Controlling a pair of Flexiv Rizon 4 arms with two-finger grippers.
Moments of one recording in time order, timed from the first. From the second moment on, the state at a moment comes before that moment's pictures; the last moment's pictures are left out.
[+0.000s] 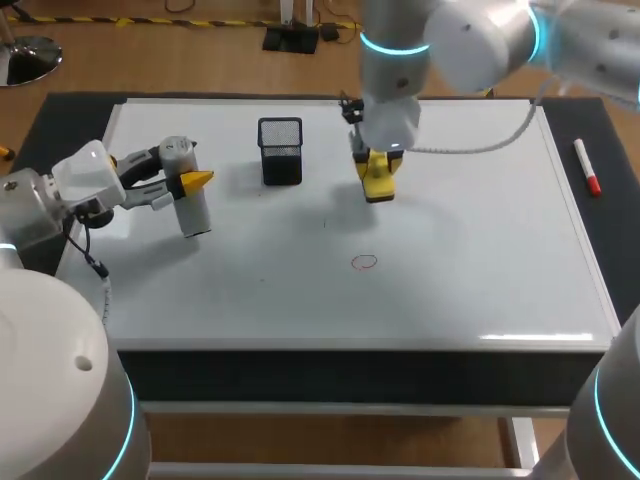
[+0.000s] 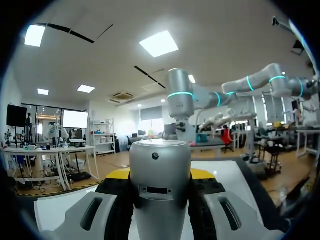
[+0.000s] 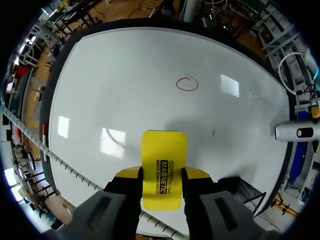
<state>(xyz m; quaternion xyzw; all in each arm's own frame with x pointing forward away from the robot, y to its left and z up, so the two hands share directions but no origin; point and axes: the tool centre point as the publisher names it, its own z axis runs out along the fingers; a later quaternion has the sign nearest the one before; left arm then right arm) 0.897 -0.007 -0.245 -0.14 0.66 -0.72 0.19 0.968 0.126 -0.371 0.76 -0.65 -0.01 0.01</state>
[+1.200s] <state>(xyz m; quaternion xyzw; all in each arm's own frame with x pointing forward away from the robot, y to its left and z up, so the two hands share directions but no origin) 0.897 -0.007 -0.245 -0.14 0.66 -0.72 0.19 0.973 0.115 -0.420 0.74 -0.67 -0.01 0.06</state>
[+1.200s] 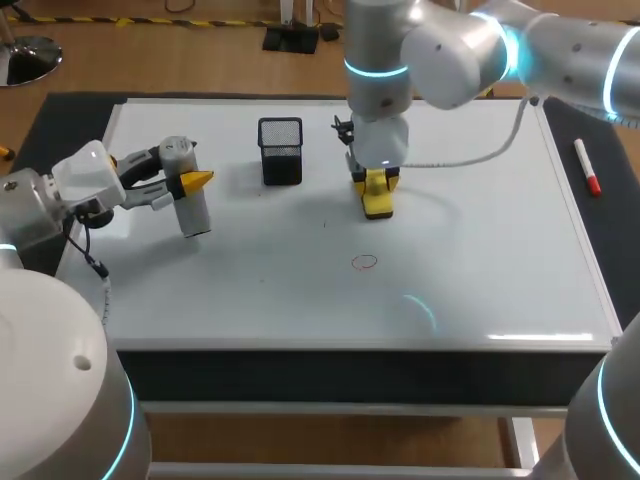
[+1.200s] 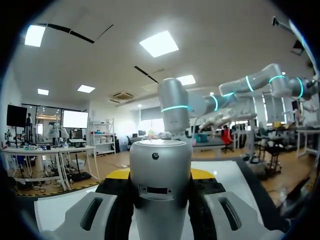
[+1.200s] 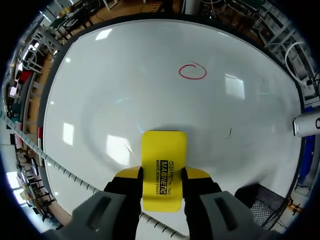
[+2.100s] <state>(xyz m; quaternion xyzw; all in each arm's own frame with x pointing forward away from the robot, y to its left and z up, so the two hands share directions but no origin) 0.897 -0.007 -0.245 -0.14 0.66 -0.72 0.19 0.994 0.042 -0.412 0.70 -0.72 0.01 0.05</state>
